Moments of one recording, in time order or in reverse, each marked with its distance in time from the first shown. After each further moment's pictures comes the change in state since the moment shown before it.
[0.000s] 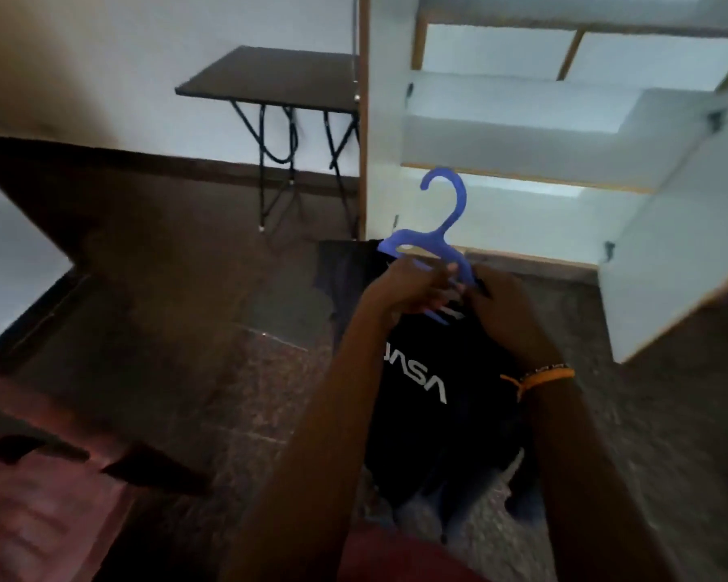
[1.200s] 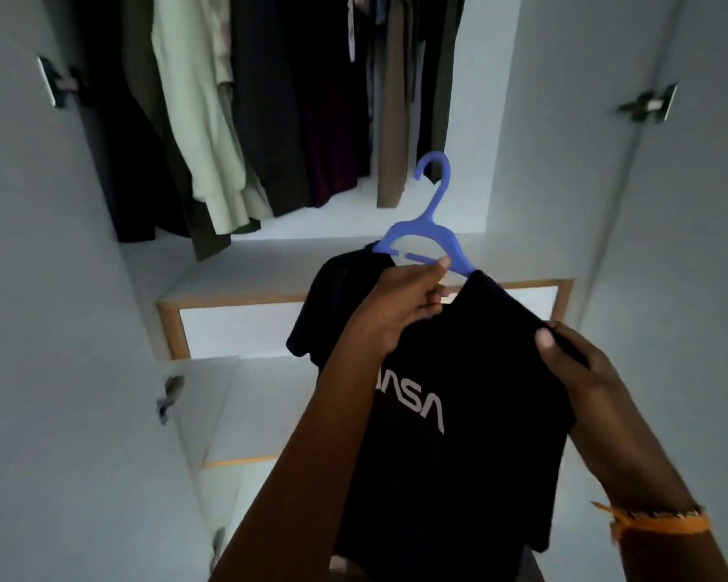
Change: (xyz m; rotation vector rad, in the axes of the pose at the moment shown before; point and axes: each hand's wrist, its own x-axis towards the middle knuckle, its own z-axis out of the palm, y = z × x) left_hand 0.622 0.460 0.196 -0.039 -0.186 0.475; right_hand 0.512 0.276 -0.378 0.605 0.459 0.018
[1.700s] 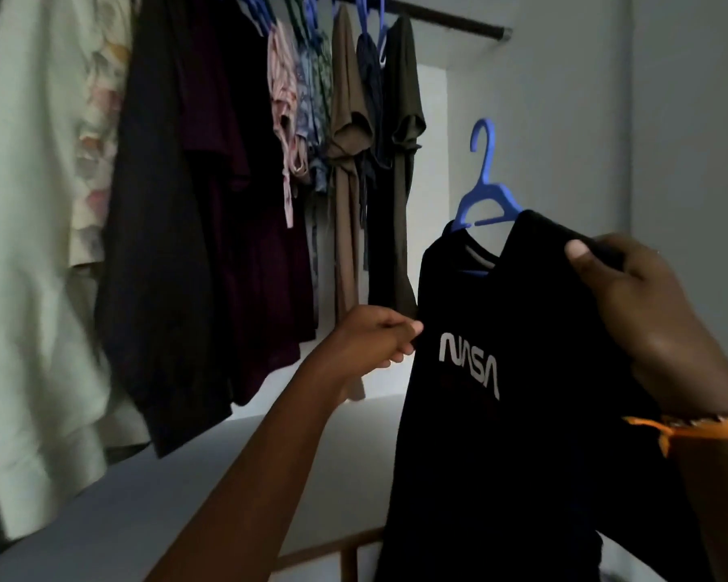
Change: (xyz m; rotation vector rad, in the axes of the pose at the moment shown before) left_hand 0.248 0.139 -0.041 0.523 -0.139 0.349; right_hand 0.325 -0.108 -0.029 -0.467 0.548 -0.507
